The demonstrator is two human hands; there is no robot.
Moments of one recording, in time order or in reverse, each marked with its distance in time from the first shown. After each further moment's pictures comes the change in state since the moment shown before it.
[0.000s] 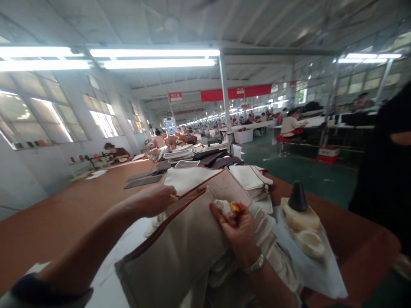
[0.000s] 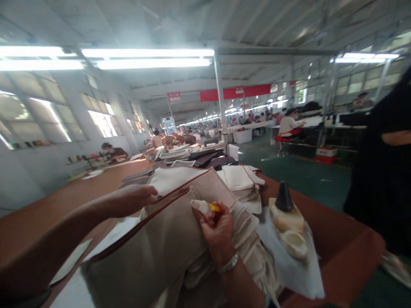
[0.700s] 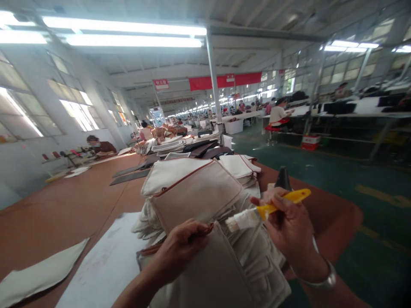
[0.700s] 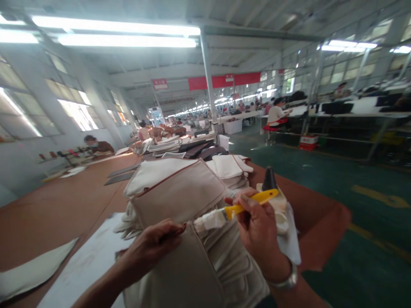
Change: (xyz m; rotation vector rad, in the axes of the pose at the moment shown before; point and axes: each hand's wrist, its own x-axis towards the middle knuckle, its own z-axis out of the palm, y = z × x) left_hand -0.064 0.066 0.110 -0.777 -0.149 0.135; right_hand -0.092 -0.095 0.042 -0.705 -0.122 -0.597
